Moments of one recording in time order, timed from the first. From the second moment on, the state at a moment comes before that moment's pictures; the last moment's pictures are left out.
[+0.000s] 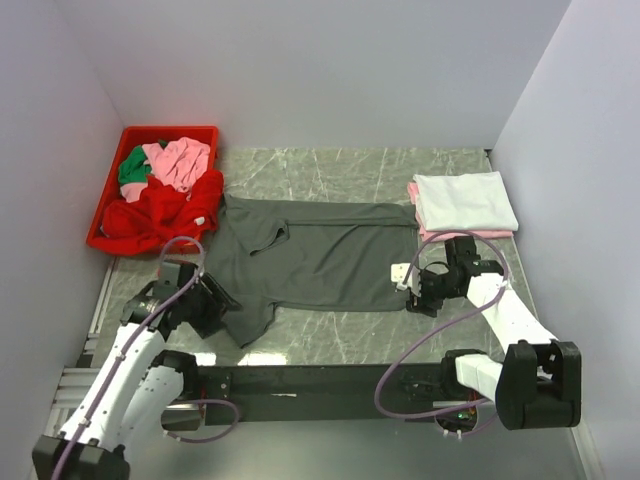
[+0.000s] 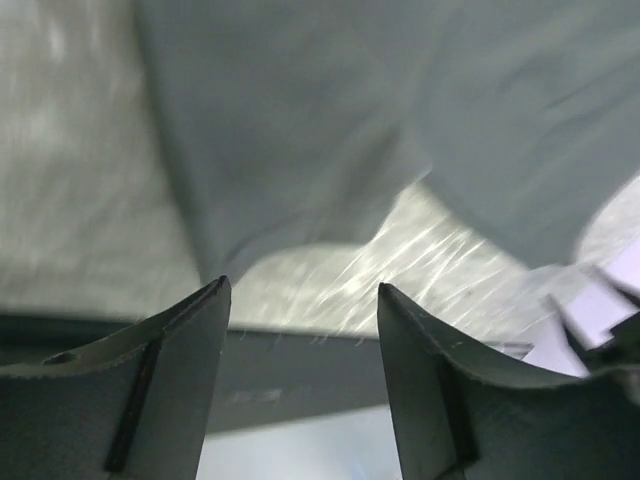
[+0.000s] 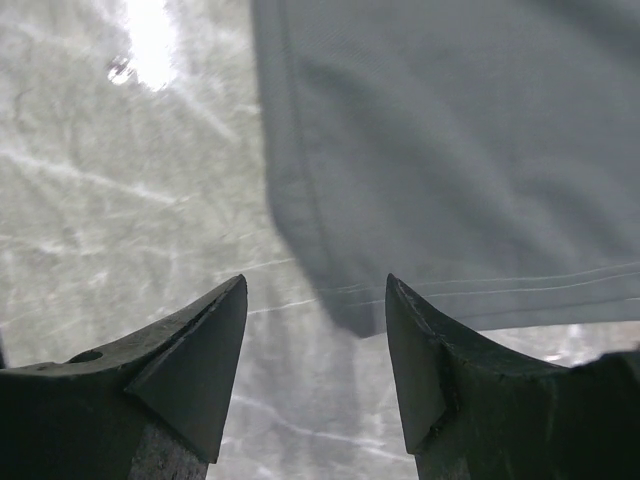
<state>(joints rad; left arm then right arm) -0.14 0.67 0.54 -0.87 0.23 -0.97 0.02 1.11 0.60 -0.81 -0.67 -1.44</state>
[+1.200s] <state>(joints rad) -0.51 0.95 0.50 -0.84 0.03 -1.22 0.02 1.15 0.66 -0.93 -0.72 -1.56</state>
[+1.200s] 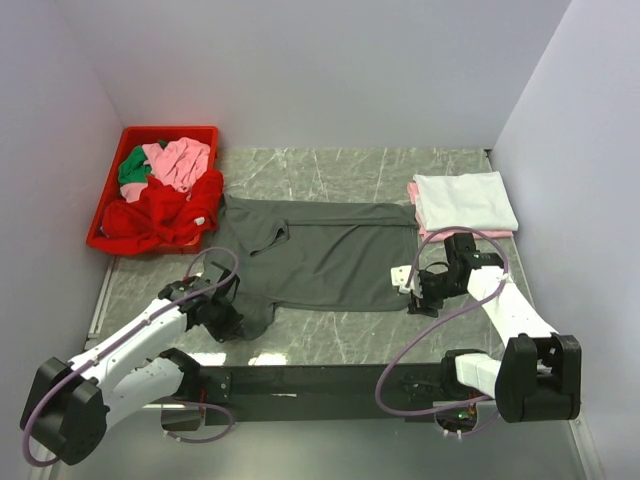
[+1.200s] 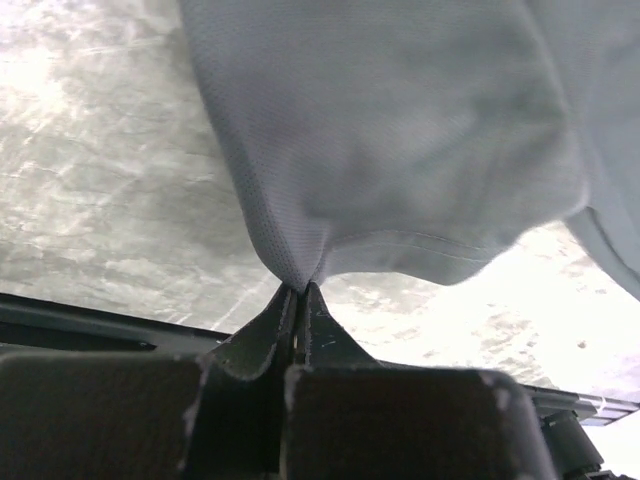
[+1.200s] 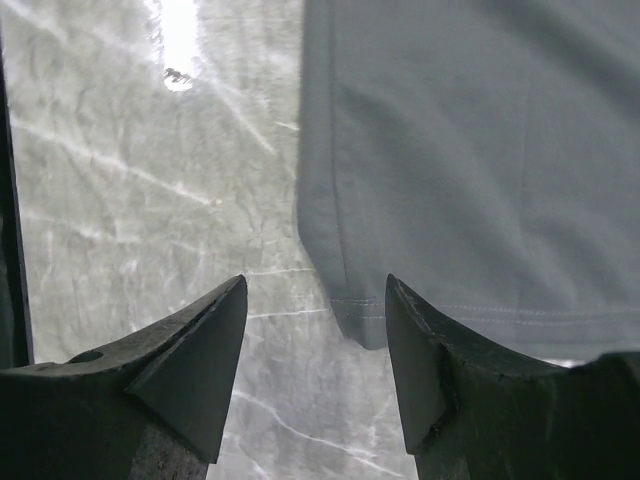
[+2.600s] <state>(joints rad) -0.43 0.91 0.81 -0.99 -0.05 -1.06 0.01 1.29 0.71 -0.87 -0.60 -1.52</state>
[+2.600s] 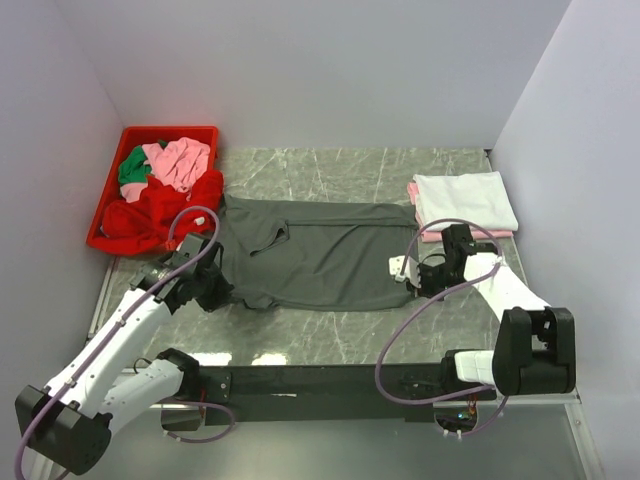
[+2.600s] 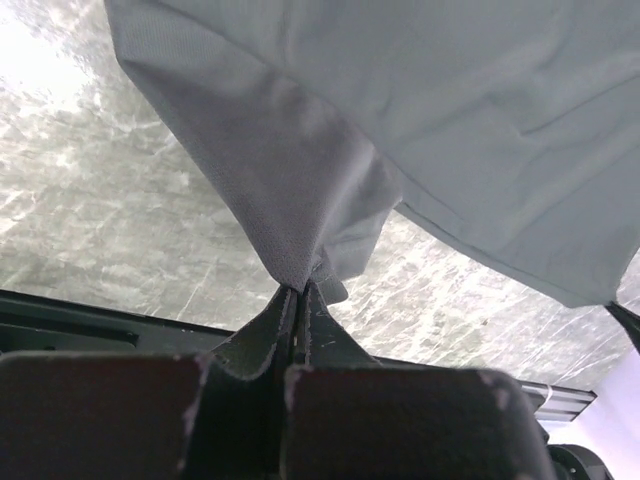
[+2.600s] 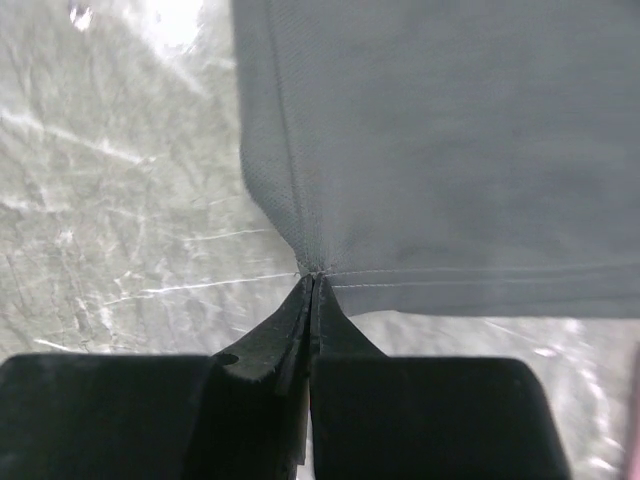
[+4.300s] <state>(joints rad) -0.17 1.33 1.06 -0.69 0.01 -0.84 -0.06 1.63 1.03 -0.73 -0.61 -1.10</state>
